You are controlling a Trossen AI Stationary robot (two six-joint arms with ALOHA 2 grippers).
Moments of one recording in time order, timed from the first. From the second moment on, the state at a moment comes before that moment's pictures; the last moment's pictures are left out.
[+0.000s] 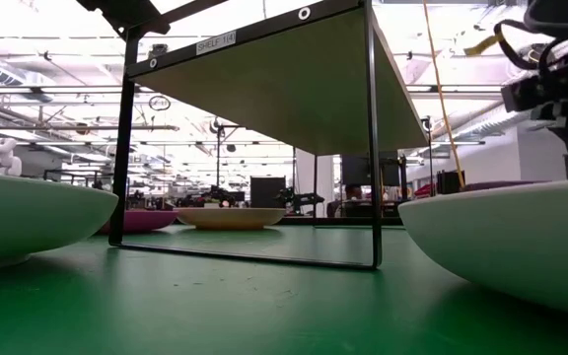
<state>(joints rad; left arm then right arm) -0.27 1.06 0.91 -0.50 -0.19 -0.17 0.45 1.19 0.67 -1.17 0.23 0.80</state>
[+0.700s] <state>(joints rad) -0.27 1.06 0.91 -0.50 -0.19 -0.17 0.49 1.19 0.87 -1.38 0.51 0.90</state>
